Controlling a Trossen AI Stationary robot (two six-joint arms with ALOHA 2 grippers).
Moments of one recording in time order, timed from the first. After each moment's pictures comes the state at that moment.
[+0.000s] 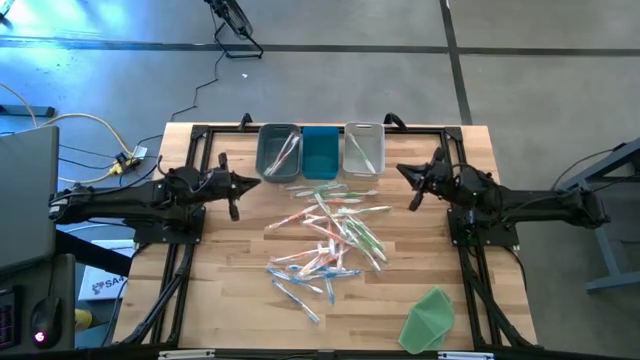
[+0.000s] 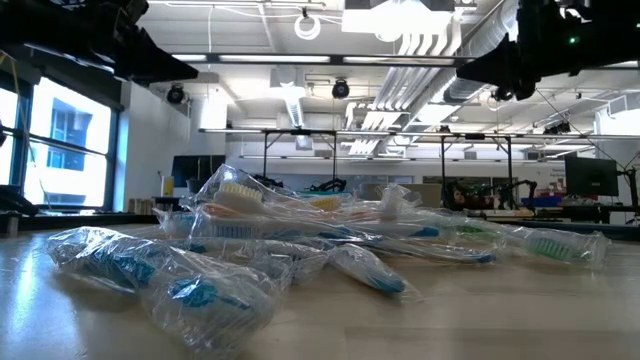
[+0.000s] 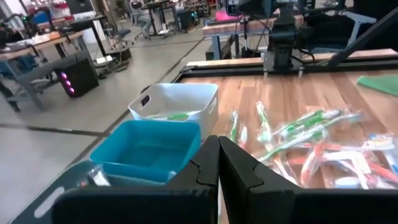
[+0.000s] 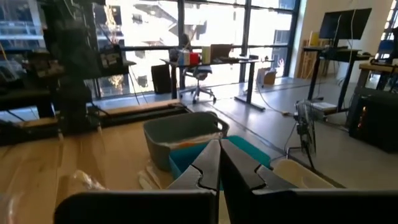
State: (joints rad) left arm 0.12 0.42 0.34 -0.02 -0.20 0.13; right arm -0.13 0.53 0.25 0.28 0.37 0.00
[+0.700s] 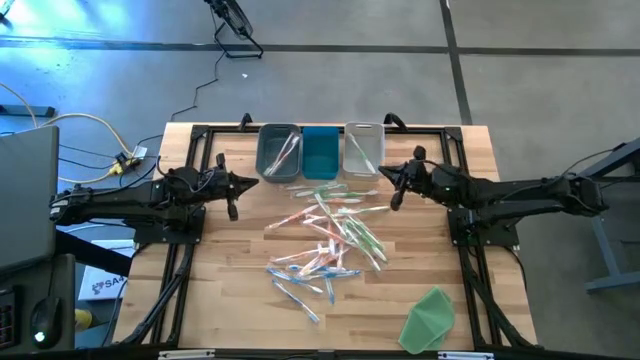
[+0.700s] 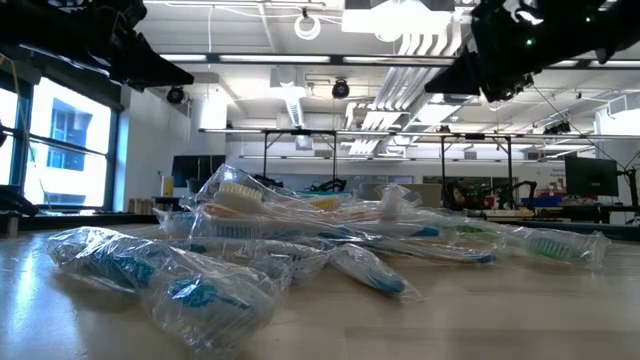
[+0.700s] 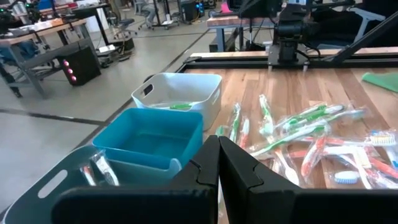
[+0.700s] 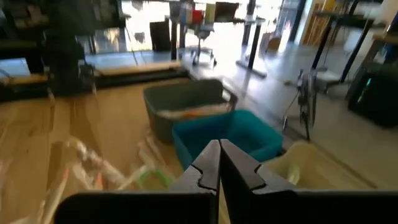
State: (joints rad) left arm 0.12 0.40 0.34 -0.06 -0.23 0.10; right arm -0.13 0.87 0.42 0.24 0.36 0.03
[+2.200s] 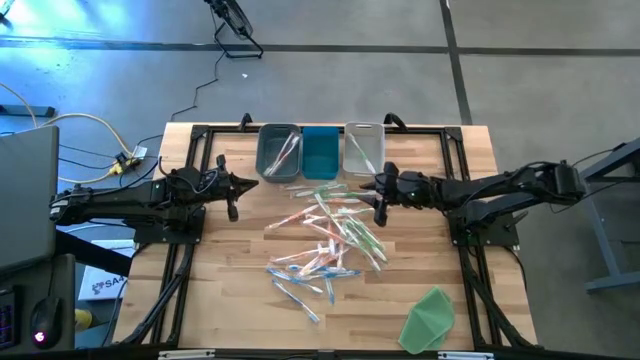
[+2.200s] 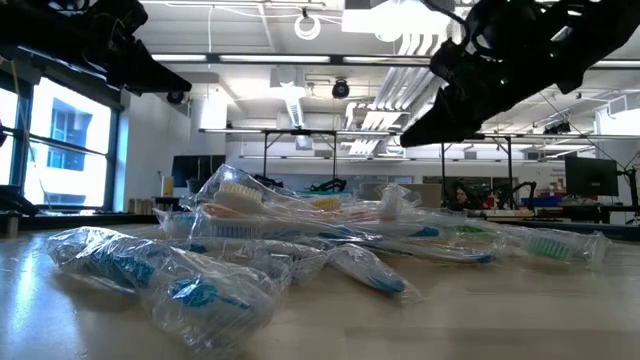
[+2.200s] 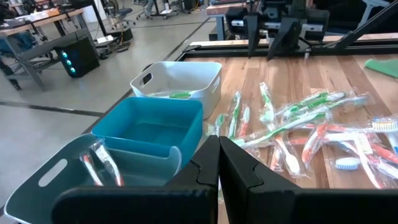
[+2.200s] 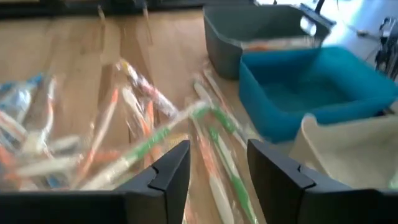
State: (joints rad) left arm 0.12 0.40 0.34 -0.11 -0.23 0.10; right arm -0.12 1.22 0.45 0.32 0.13 0.04
